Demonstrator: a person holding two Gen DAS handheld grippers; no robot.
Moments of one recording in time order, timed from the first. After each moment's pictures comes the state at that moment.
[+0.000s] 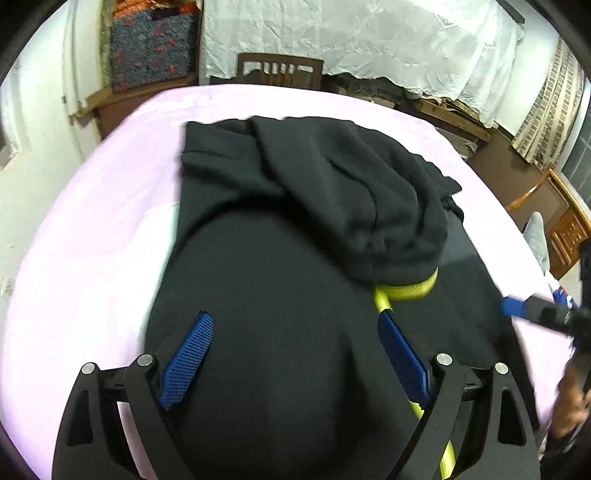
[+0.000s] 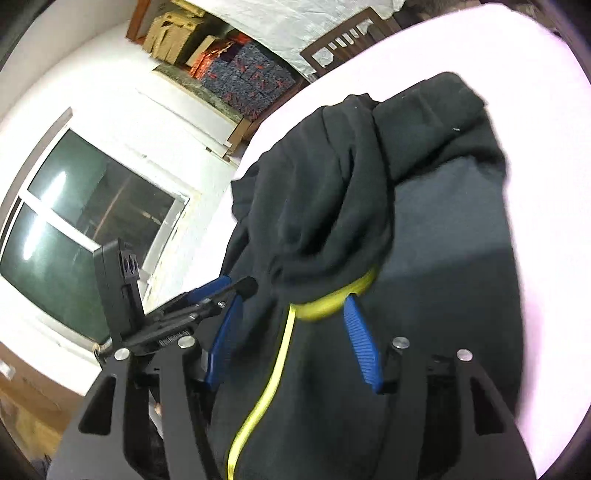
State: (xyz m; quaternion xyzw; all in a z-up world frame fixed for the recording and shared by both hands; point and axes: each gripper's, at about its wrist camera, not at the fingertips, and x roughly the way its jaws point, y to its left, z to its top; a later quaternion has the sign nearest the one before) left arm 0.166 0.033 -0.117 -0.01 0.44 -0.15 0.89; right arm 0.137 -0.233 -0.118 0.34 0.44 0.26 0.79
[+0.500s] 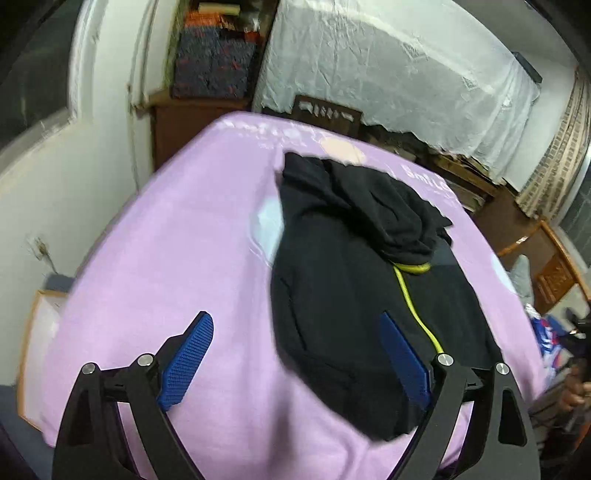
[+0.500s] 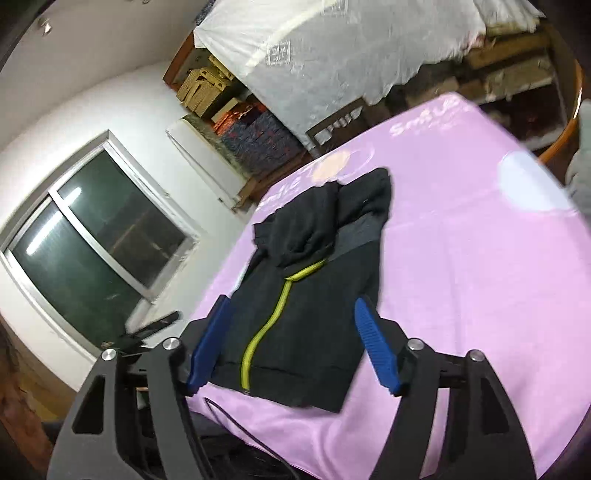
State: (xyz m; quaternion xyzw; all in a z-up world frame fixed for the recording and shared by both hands) left arm 0.061 0.139 -0.072 -0.09 0.40 -0.12 0.90; right arm -0.064 -0.356 -0.039 0.33 0.32 0.21 0.86
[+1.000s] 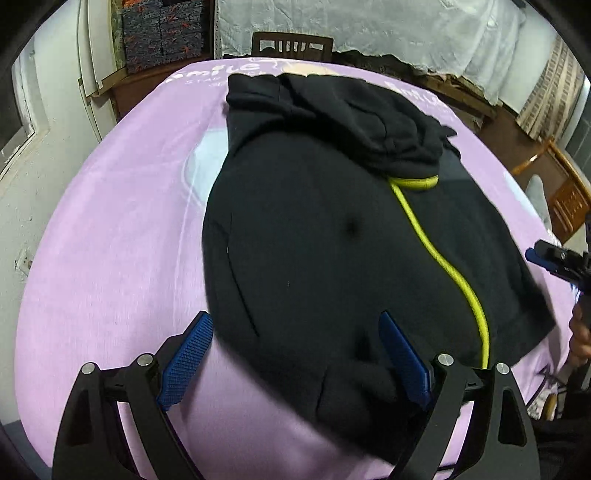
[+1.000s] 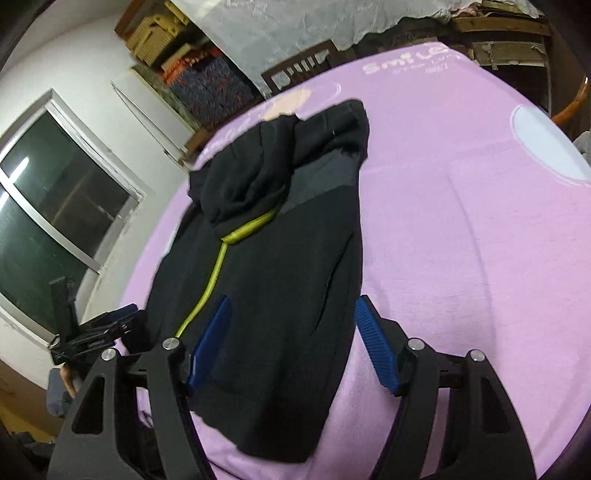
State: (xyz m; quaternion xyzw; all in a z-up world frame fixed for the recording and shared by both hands) left arm 0.086 0.075 -0.138 0.02 0.48 -0.14 0.86; right arm 0.025 -0.293 -0.112 0.28 0.45 0.16 0.84
